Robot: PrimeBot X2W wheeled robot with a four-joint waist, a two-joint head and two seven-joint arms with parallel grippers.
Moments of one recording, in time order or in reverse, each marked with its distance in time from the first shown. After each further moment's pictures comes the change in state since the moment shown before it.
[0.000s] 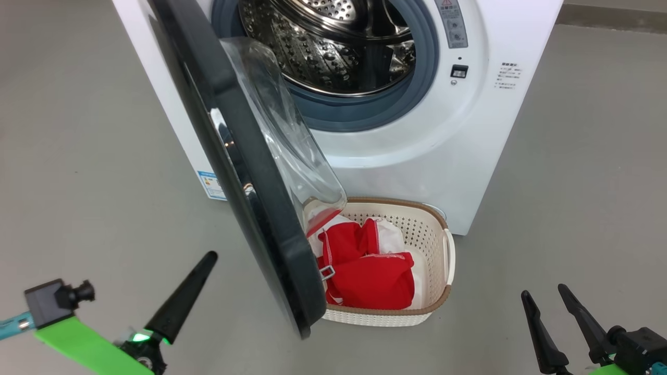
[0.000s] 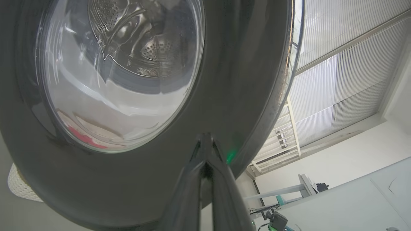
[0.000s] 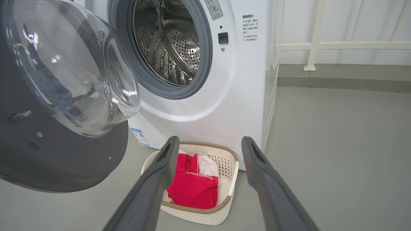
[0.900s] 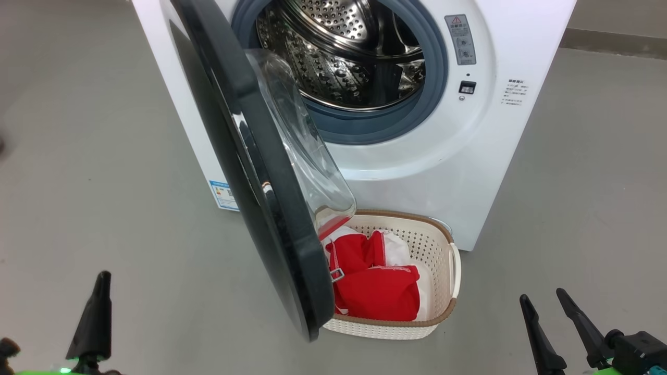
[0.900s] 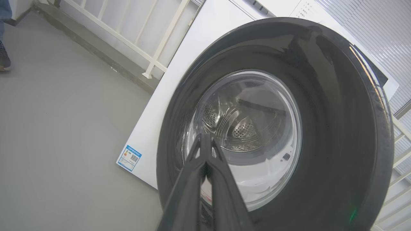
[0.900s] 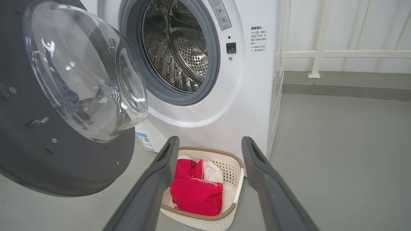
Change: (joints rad) left arm 0.118 -0.219 0.289 0.259 0.597 0.000 -0.272; right arm 0.007 0.012 -0.002 0.003 0.000 0.000 0.000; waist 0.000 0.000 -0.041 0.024
